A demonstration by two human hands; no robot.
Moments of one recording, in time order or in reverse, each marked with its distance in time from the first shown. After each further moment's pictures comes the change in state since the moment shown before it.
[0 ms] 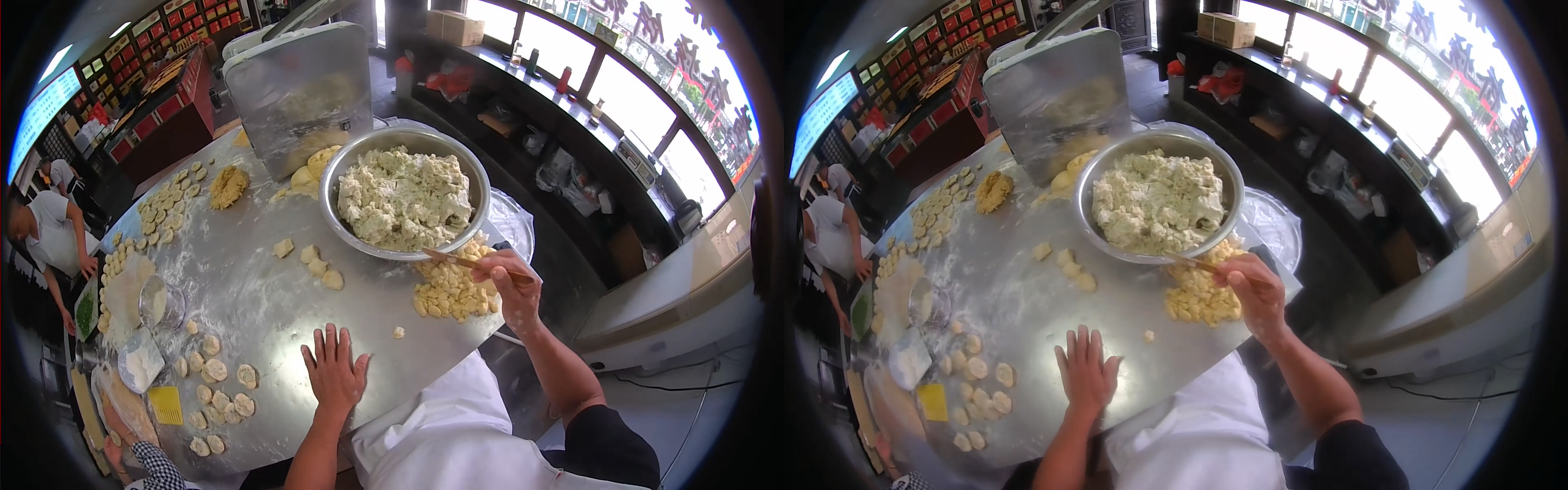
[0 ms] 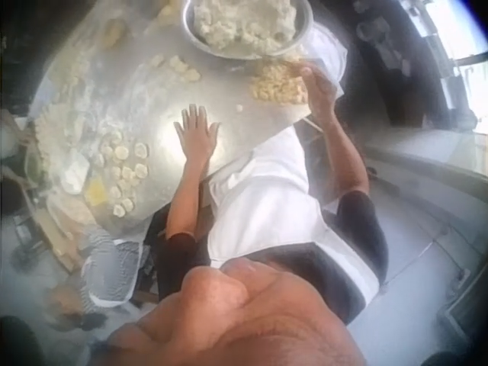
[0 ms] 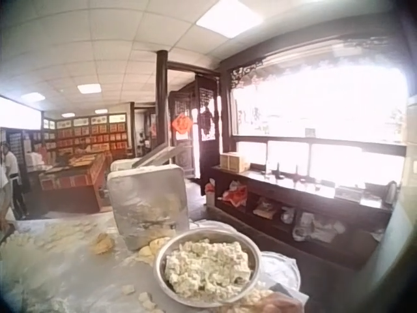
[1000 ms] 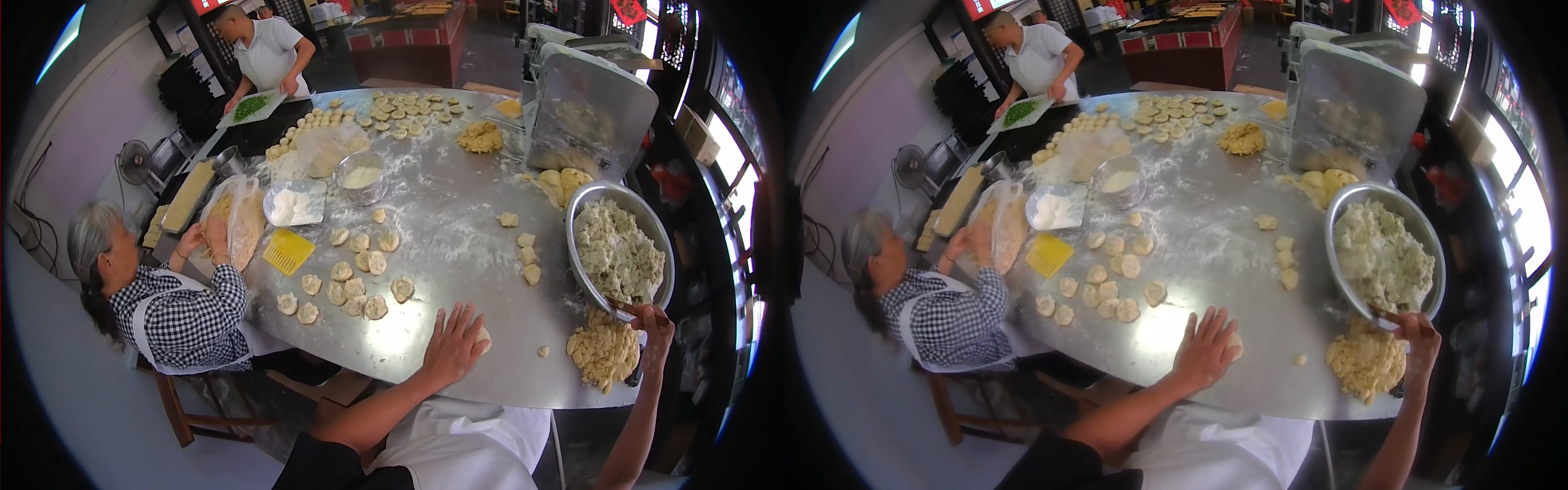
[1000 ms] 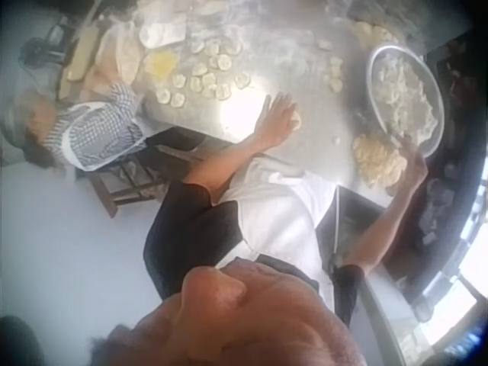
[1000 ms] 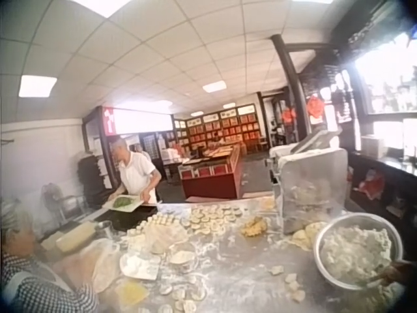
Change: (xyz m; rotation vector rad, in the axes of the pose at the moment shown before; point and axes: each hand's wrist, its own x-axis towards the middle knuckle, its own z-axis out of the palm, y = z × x) left_hand -0.045 -0.026 -0.003 -0.125 0.153 -0.256; right_hand 0.089 0.042 -0.008 -0.361 -0.239 0.301
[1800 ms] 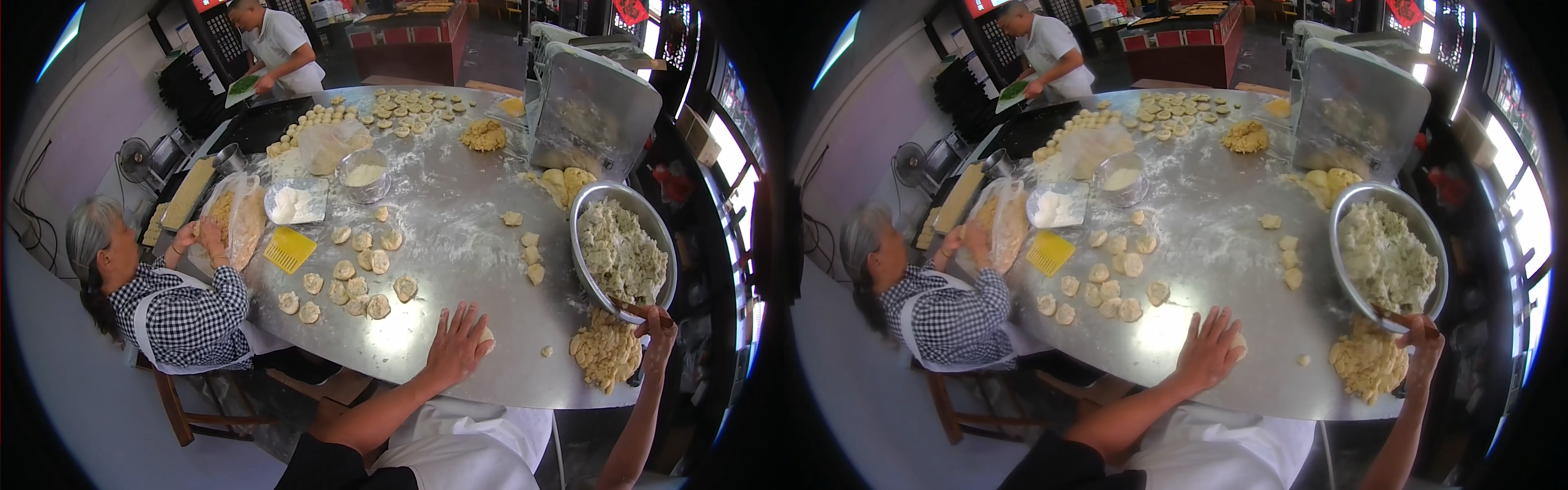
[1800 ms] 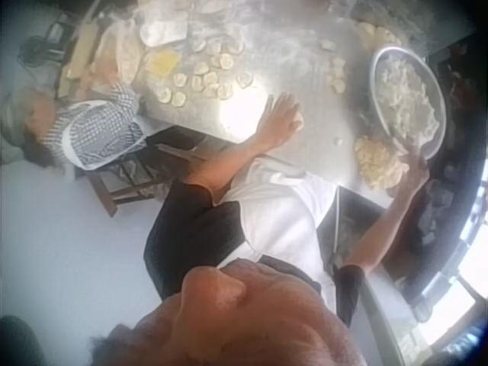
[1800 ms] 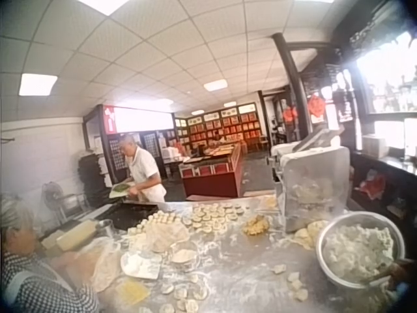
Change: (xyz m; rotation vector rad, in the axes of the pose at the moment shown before) left_hand 0.000 0.001 -0.002 -0.013 0.041 0.022; right_hand 0.000 0.008 -0.005 0.025 -0.006 -0.068
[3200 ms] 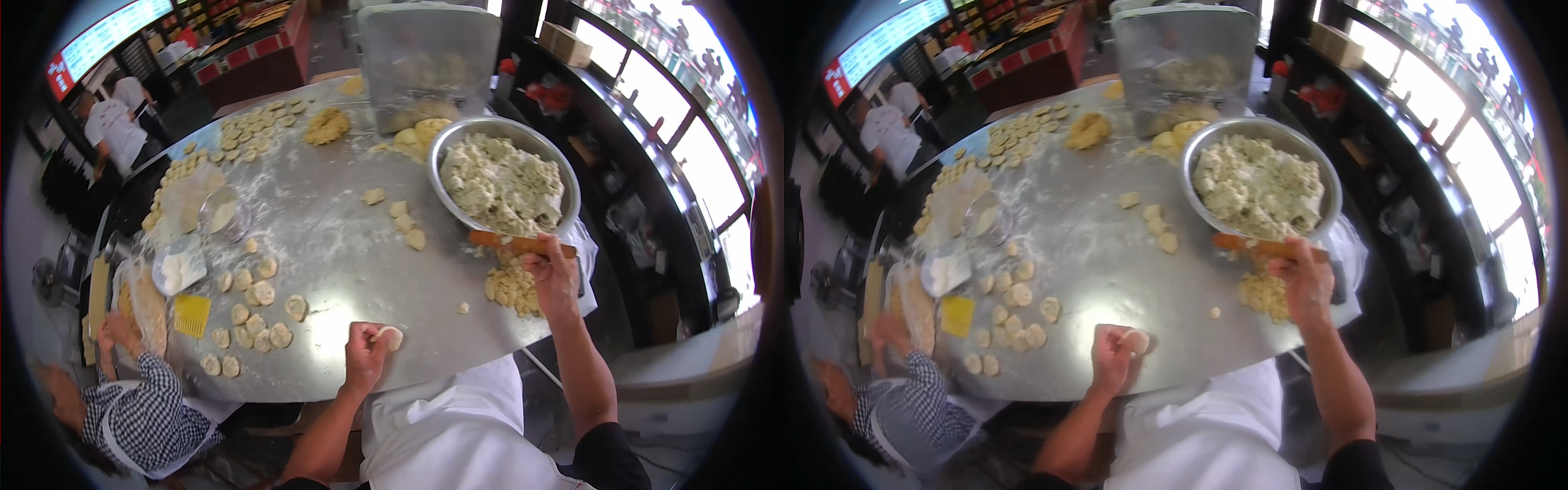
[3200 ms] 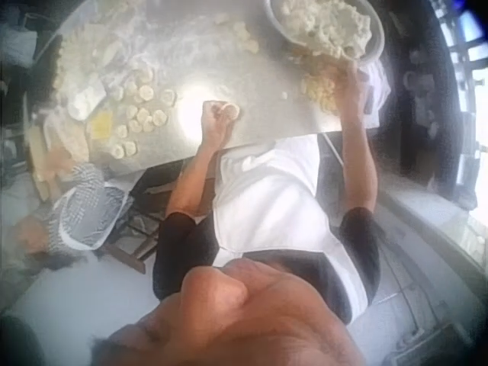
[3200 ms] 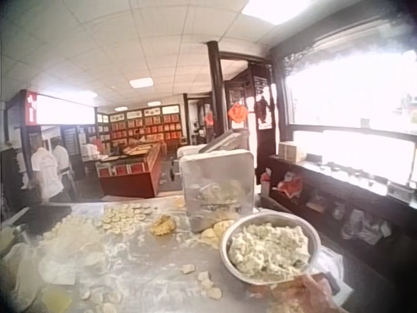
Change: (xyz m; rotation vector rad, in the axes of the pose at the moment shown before) left_hand -0.020 -0.012 -0.004 -1.016 0.007 -0.382; right_hand -0.042 -0.014 0.080 0.812 0.245 0.294
